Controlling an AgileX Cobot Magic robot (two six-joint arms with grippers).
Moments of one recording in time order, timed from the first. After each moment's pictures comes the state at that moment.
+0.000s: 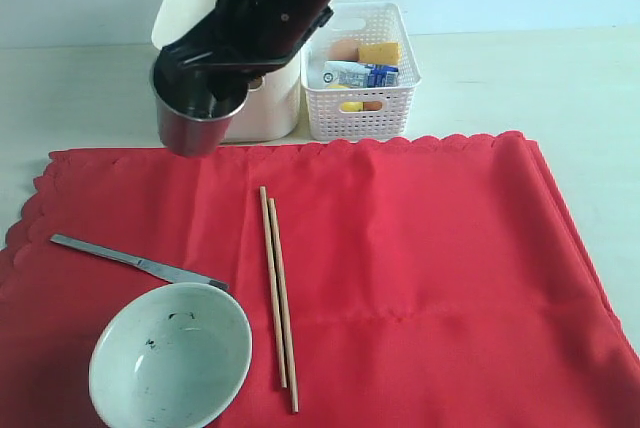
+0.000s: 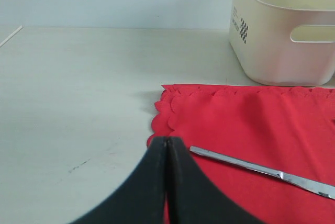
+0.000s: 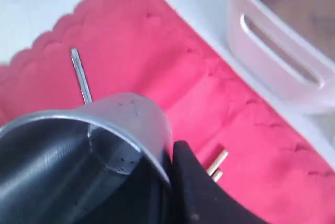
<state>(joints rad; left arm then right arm) -0.07 0.01 0.00 0.18 0.37 -0.18 0.69 1.99 -1.72 0.33 0.86 -0.25</state>
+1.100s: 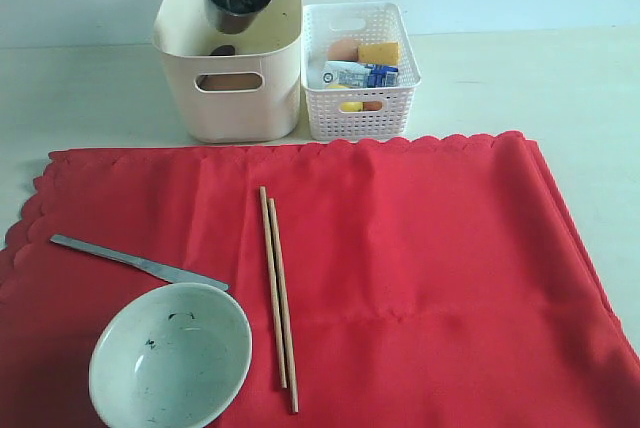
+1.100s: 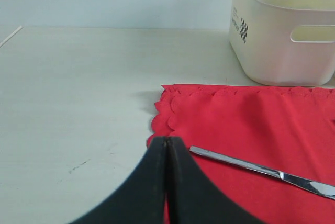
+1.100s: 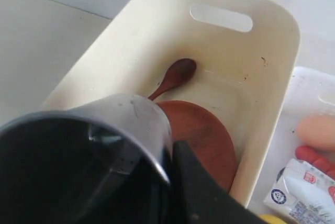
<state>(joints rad) -0.07 0.01 0.00 0.18 0.37 -0.18 0.59 2.17 -1.91 0.02 0.52 0.16</state>
